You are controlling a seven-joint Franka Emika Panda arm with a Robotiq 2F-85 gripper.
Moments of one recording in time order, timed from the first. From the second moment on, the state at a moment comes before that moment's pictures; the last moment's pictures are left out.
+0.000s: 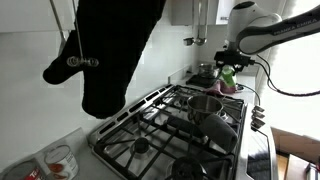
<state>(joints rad) -0.10 -0.22 -0.15 -2.12 -0.45 2.14 1.35</state>
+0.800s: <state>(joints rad) -0.26 -0.19 -0.31 -2.08 0.12 2.14 1.01</state>
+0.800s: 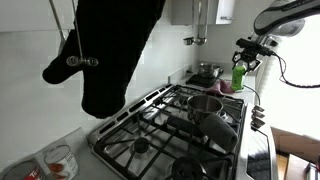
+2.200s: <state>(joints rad) -0.43 0.17 -0.41 -1.79 0.52 1.95 0.75</state>
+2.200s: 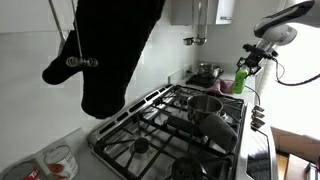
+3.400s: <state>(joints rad) -0.52 0.39 -0.40 -1.62 0.71 1.88 0.76</state>
